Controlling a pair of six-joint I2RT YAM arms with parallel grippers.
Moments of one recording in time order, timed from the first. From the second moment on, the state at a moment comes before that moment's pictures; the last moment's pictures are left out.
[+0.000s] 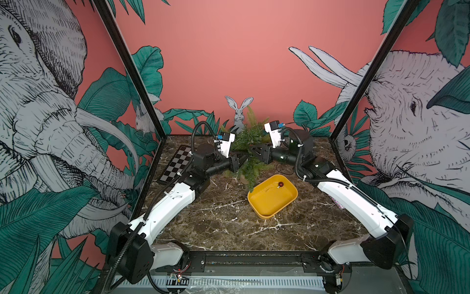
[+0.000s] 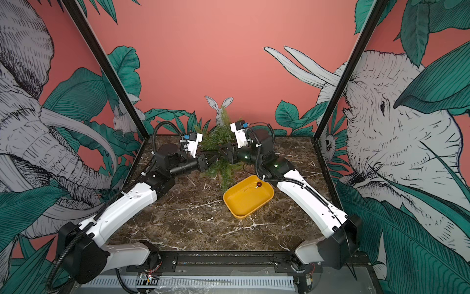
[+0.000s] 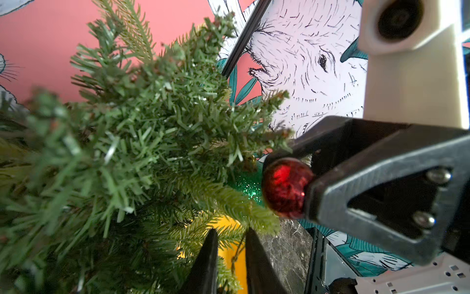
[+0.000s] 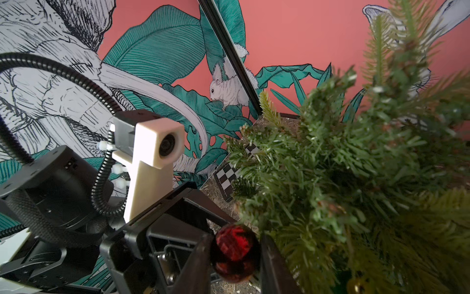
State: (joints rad) left arm -0.55 1.27 1.03 0.10 0.52 -0.47; right arm 0.65 1.39 1.39 -0.23 -0.38 0.42
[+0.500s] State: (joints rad) left arm -0.55 1.30 1.05 0.10 0.53 -0.47; right arm 0.65 1.34 1.33 -0.17 -0.36 0.43
